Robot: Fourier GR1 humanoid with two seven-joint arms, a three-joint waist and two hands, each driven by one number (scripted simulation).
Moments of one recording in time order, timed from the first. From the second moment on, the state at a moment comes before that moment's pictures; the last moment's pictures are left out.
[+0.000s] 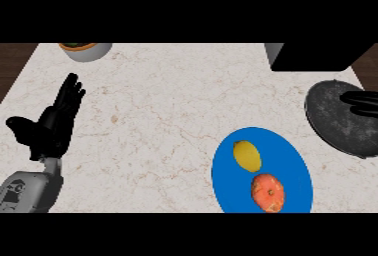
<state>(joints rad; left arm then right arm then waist) -0.21 0.35 -0.07 -1.46 0.20 0.21 0.04 -0.20 -0.99 0.05 -1.68 0.04 0.49 -0.58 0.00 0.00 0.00</state>
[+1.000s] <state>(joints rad) -0.23 0.29 -0.02 -1.44 0.13 0.17 0.05 -0.08 -0.80 0.11 -1.99 0.18 0.67 -0.33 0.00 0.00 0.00</state>
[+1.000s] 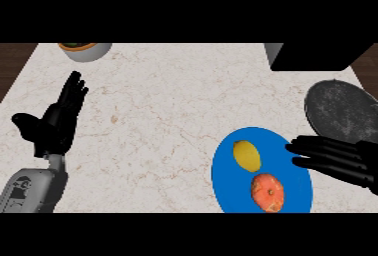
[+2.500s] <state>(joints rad) -0.22 0.24 0.05 -1.48 0.06 0.10 0.09 -0.10 -0.59 0.32 -1.82 0.81 0.63 -0.39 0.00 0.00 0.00</state>
